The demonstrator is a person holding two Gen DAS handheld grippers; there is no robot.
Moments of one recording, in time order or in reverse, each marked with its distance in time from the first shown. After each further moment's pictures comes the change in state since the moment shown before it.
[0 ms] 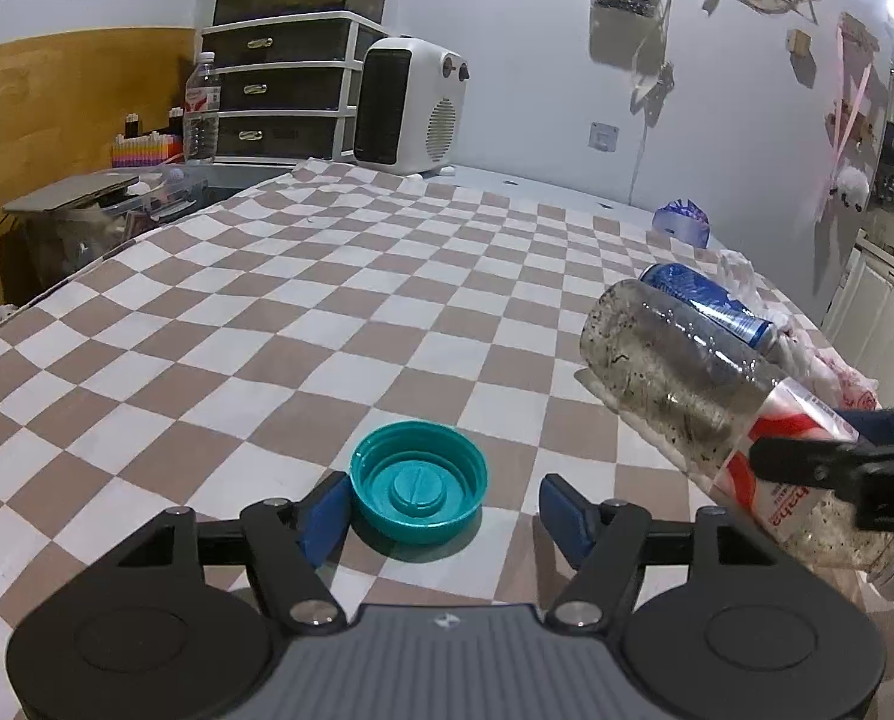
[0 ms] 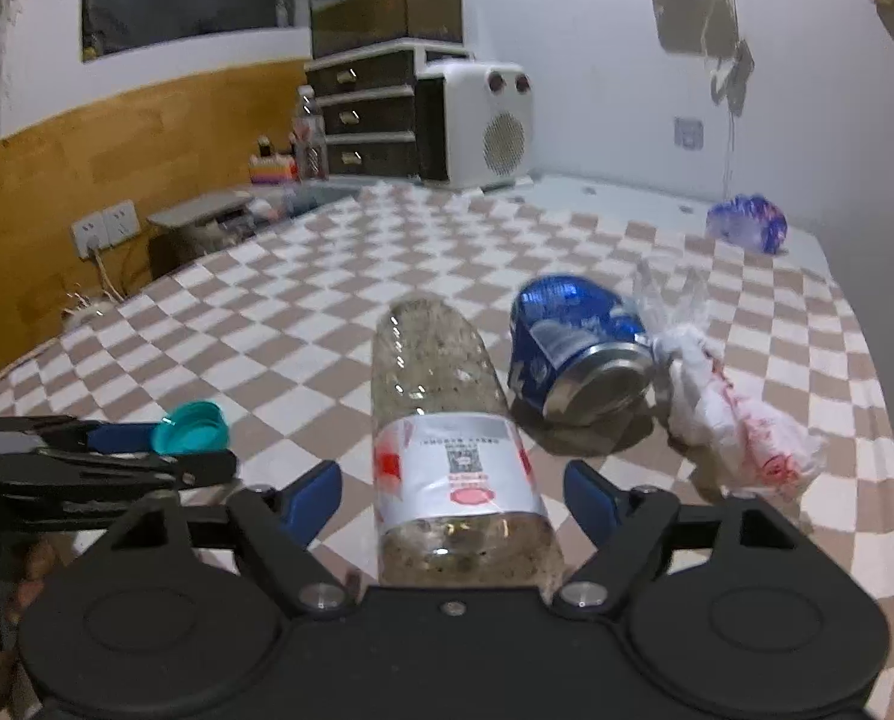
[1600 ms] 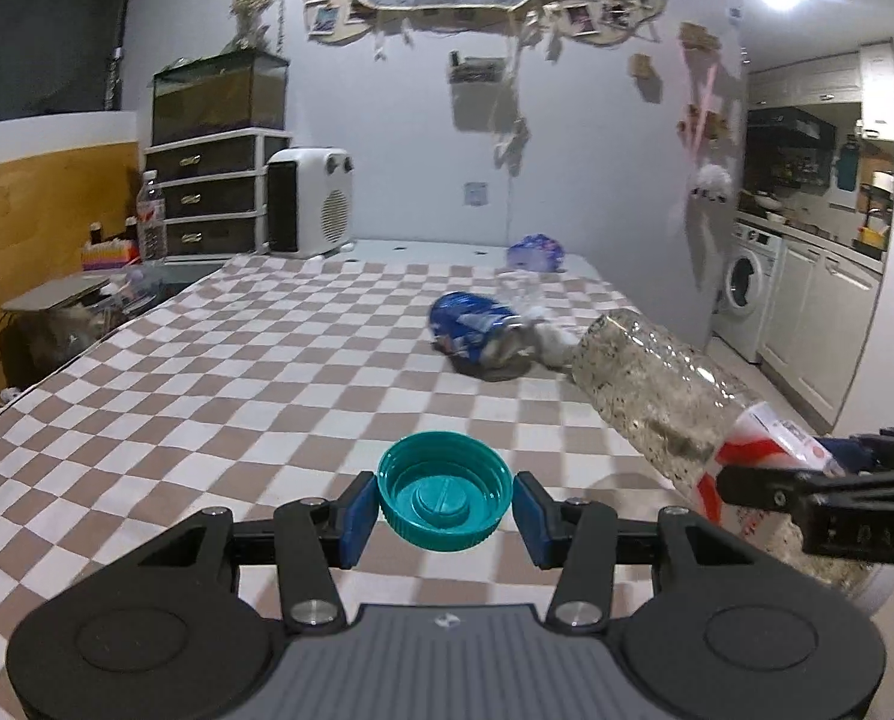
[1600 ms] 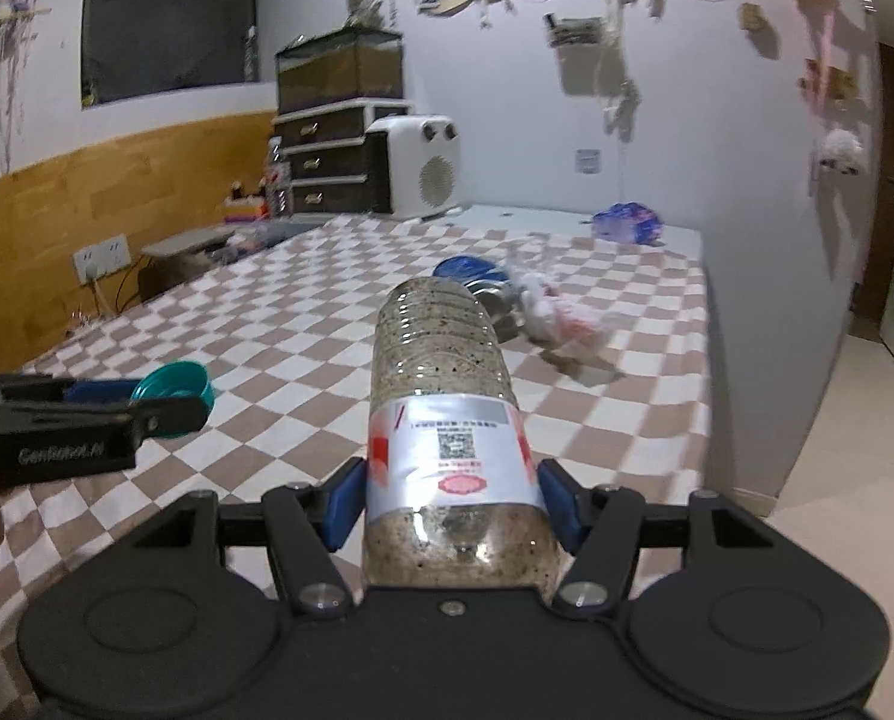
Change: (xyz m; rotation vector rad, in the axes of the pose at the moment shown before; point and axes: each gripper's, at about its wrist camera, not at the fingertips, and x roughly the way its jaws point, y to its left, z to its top) left arm -0.174 -0.121 -0.067 0.150 -0.130 -0.065; right arm -0.194 -0.021 -0.103 0.075 -0.128 -0.082
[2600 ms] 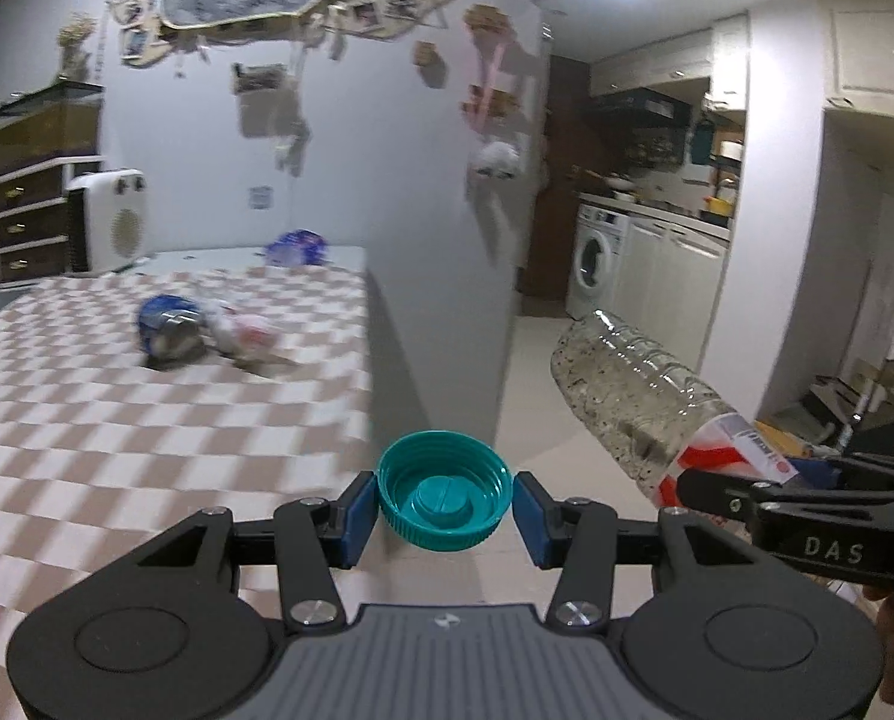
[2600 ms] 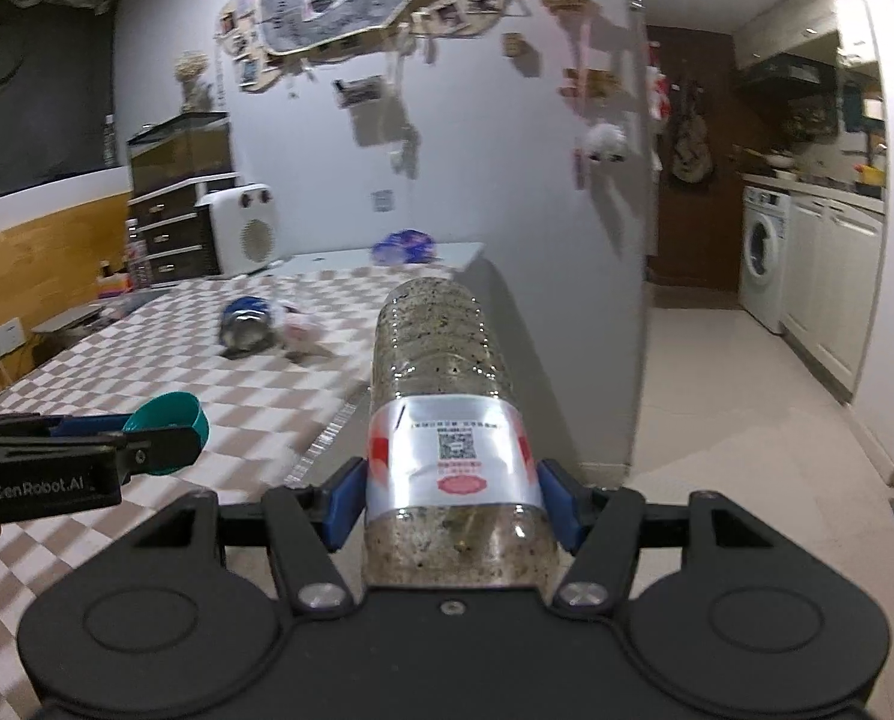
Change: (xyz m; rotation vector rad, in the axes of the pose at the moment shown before) left arm -0.037 -0.232 -0.035 0.081 0.005 -0.259; right arm -0.166 -0.162 -0.079 0.158 -0.077 -0.247
